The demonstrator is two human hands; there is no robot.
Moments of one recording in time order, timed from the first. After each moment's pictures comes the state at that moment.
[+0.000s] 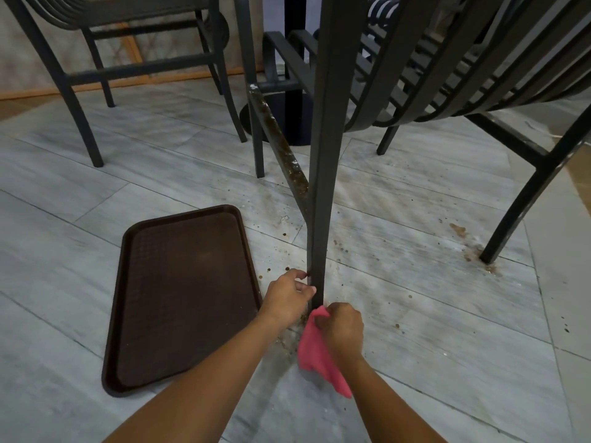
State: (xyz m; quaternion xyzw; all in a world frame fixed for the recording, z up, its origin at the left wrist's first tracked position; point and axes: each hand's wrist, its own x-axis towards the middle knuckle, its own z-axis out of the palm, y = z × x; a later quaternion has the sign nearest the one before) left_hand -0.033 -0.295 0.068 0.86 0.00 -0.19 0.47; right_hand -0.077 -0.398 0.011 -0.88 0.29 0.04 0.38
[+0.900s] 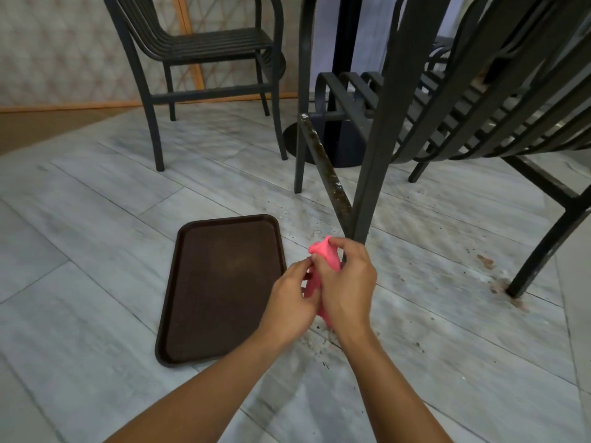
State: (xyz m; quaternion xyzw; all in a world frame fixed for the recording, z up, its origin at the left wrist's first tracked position) left_hand -0.091 -0.245 0.145 0.82 -0.07 0.02 0.57; right_hand -0.084 -0.332 0.168 -0.83 0.12 -0.21 0.50
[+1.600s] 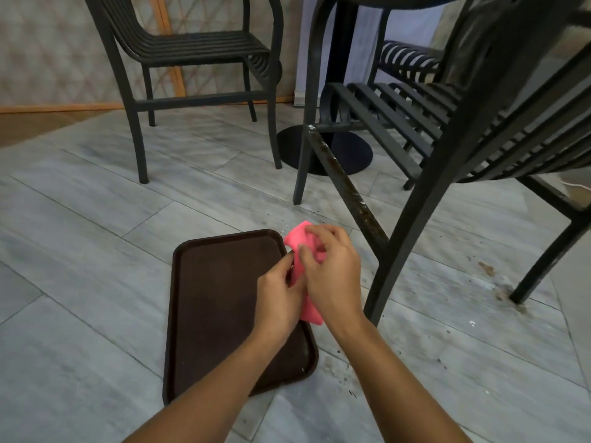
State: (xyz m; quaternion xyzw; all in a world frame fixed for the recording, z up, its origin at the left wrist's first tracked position) left_hand -0.029 -0.178 0.151 0.76 -0.02 0.05 0.65; right_hand -0.027 -0.256 0.192 -0.87 0.04 -0.19 0.44
